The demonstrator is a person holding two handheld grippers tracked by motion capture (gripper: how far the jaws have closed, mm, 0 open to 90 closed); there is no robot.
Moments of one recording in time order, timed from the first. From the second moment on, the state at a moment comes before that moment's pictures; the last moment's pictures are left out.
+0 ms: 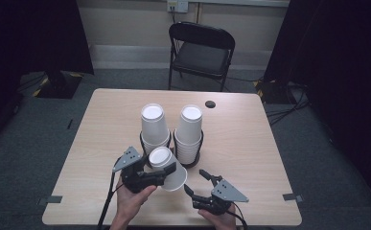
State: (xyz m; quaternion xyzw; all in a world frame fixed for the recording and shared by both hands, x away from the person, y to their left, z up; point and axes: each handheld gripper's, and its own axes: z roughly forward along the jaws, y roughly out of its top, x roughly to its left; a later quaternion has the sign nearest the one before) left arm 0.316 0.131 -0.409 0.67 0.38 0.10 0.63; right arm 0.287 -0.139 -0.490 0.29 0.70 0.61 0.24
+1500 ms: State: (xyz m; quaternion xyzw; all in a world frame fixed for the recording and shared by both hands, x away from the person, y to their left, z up) left arm 0.314 0.101 -0.415 0.67 0.35 0.00 0.66; right arm 0.287 -0.144 -0.490 0.24 0.61 0.70 0.29
